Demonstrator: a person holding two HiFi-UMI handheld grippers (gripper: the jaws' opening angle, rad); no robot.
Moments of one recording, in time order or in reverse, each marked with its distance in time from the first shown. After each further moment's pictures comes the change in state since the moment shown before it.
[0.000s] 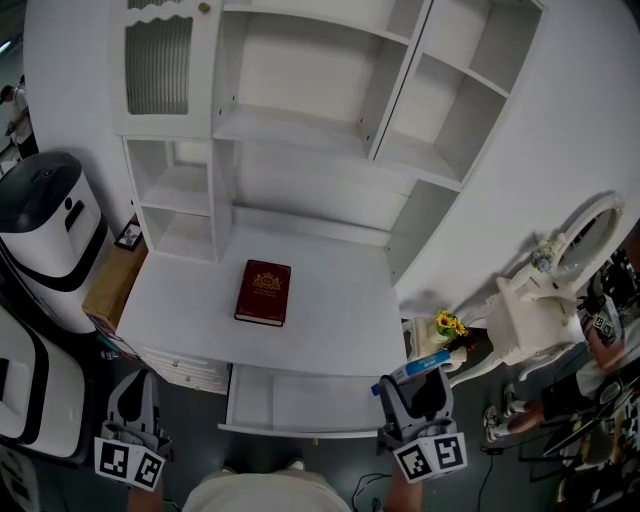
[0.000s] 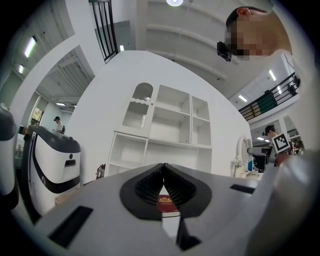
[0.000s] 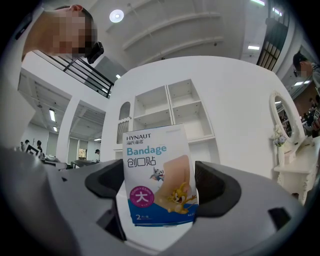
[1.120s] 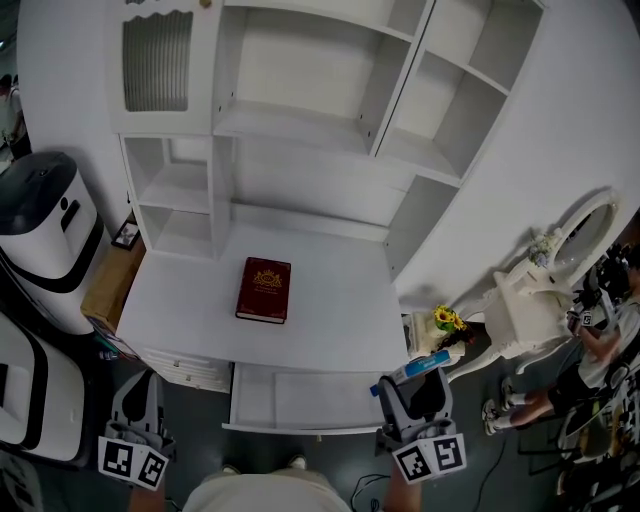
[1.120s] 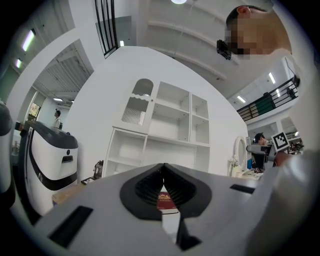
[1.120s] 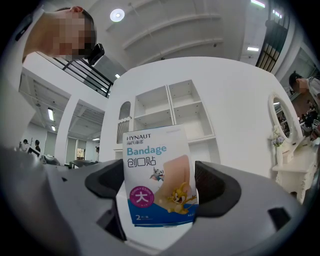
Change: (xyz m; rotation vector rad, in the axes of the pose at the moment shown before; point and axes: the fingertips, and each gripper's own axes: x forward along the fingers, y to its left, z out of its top) left arm 0.004 0.011 -0.012 -0.018 0.031 -0.037; right arm -0.001 0.018 -0.002 -0.001 0.001 -0.020
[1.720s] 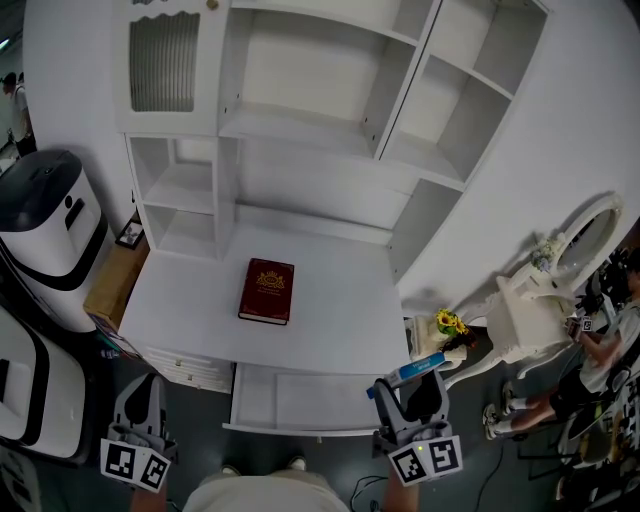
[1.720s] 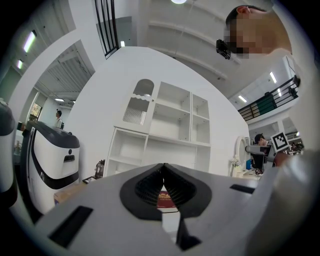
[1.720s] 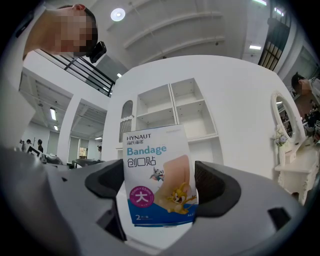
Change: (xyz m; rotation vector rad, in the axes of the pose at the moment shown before) left arm -0.007 -0.002 -0.003 -0.003 0.002 0.015; right arm 0.004 0.008 -0.005 -0.008 0.013 0.026
